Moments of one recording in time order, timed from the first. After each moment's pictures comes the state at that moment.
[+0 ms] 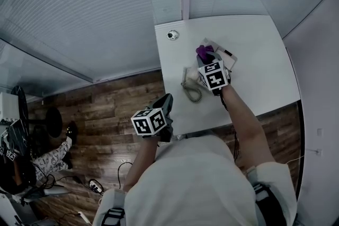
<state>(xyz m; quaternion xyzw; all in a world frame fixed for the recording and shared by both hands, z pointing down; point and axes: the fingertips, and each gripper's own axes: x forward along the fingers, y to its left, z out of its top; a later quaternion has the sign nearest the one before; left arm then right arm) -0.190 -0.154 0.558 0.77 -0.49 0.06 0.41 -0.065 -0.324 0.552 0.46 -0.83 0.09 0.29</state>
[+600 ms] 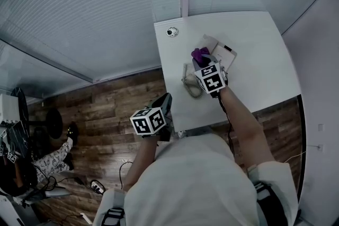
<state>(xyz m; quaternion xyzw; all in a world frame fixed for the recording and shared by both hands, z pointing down) -0.199 -0.141 0.561 0.77 -0.48 0.06 0.41 -0.086 -0.293 0.562 0.44 -0.85 0.09 0.29</state>
